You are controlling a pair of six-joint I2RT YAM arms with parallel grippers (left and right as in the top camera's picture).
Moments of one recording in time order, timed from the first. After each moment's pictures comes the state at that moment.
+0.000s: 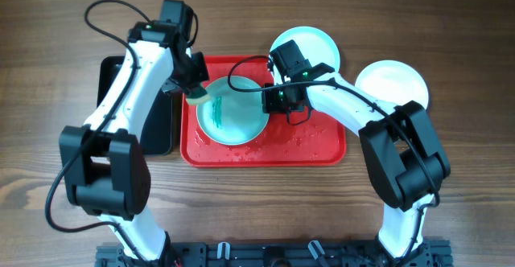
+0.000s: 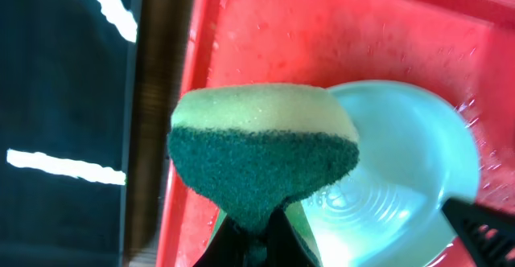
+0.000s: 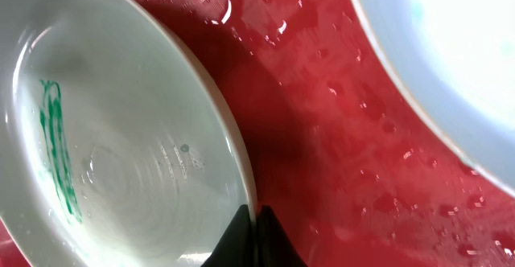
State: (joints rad) left arm -0.18 1.90 1.54 -1.05 0.03 -0.40; right arm 0.51 2.03 1.32 -0.51 -0.28 0.46
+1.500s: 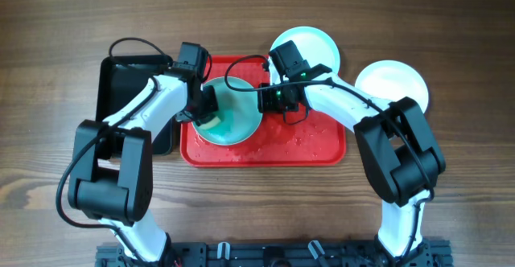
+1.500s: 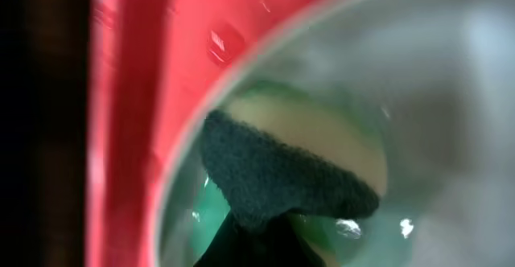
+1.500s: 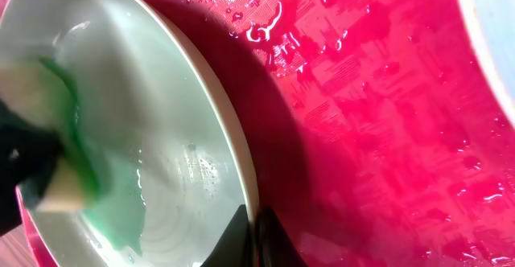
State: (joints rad) left arm -0.22 1.88 1.16 -0.69 -0.01 -0.46; right arm 0.51 2.06 1.32 -0.45 -0.37 0.47
